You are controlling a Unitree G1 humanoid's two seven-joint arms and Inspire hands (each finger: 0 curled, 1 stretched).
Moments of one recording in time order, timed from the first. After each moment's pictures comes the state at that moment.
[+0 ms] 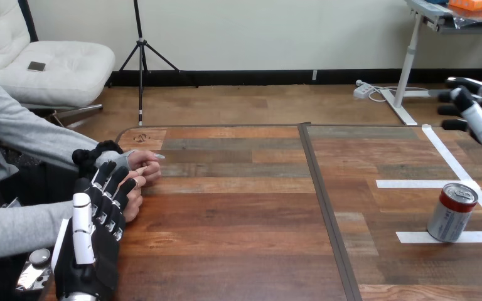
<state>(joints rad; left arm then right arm) -0.04 0.07 0.29 0.64 -0.43 -0.51 -0.49 -0.53 -0.51 -0.31 1.04 0.16 -0.54 0.27</state>
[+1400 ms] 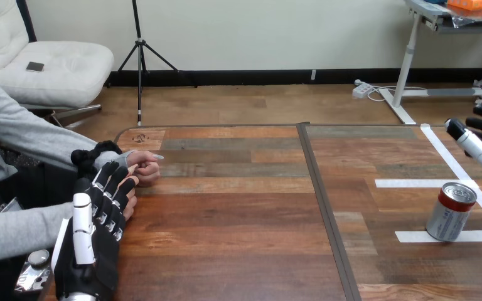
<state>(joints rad) -0.04 0.07 0.29 0.64 -0.42 -0.51 -0.49 -0.56 -0.53 -0.30 1.19 0.07 -0.48 0.13</state>
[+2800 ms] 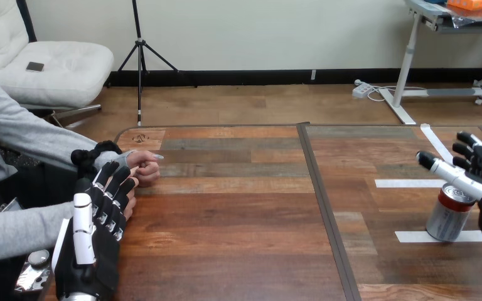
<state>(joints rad) -0.04 0.07 0.29 0.64 -0.42 -0.51 -0.50 -0.55 -0.51 -0.26 1.24 0.04 -0.40 0.17</state>
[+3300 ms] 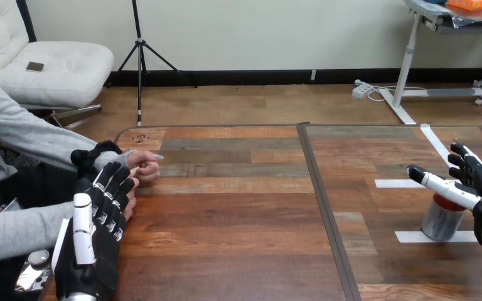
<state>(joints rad) -0.04 0.07 0.29 0.64 -0.42 -0.51 -0.50 -0.54 -0.51 -0.23 1.24 0.00 -0.39 0.16</state>
